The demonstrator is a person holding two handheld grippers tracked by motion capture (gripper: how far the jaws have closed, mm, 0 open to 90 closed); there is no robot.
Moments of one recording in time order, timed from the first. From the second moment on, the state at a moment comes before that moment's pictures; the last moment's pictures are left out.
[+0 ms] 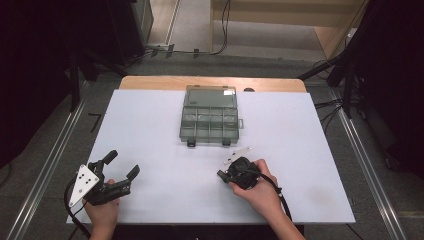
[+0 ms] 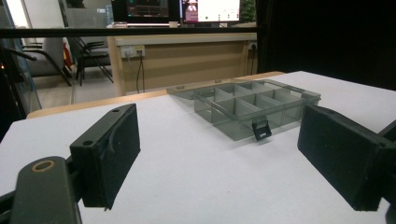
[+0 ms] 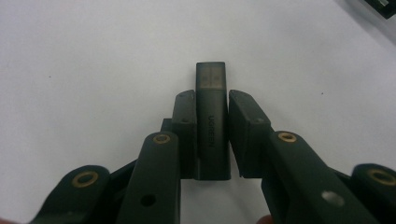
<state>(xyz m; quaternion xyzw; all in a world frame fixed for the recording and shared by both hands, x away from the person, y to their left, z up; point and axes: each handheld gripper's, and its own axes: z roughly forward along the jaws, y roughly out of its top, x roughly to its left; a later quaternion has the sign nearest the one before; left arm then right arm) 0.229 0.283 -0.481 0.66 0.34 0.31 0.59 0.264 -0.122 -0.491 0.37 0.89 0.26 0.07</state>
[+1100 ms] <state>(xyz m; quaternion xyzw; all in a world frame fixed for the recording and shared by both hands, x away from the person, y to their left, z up) 0.229 0.282 -0.481 0.67 0.33 0.31 0.59 0.279 -0.134 -0.464 0.37 0.89 0.28 0.06</state>
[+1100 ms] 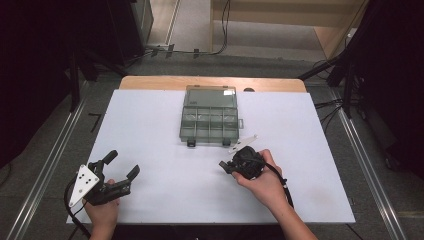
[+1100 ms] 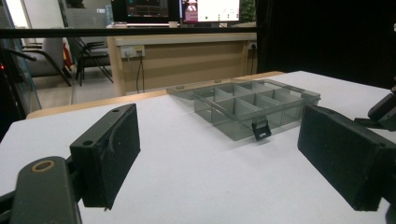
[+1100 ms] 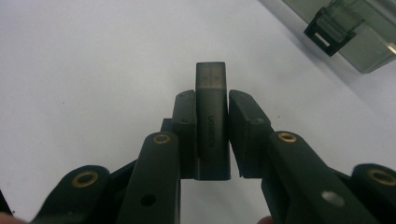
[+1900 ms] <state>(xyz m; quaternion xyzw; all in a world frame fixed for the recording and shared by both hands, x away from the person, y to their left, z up) 0.229 0.283 -0.481 0.66 0.33 0.31 0.59 0.306 -0.133 -0.438 0.36 0.88 0.29 0.06</state>
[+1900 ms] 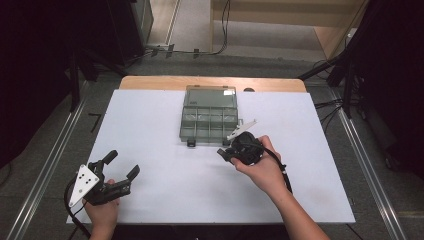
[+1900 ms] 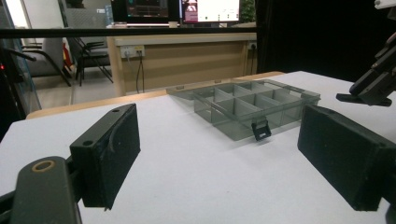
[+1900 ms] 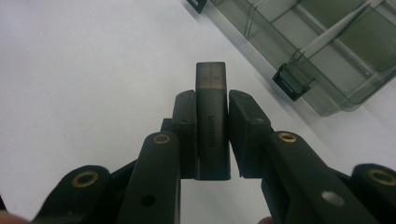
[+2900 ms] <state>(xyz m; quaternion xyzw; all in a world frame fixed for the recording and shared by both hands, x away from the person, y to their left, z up) 0.229 0.283 -0.481 0.66 0.33 0.31 0.59 0.331 -0.116 -0.423 0.35 0.89 0.28 0.06</state>
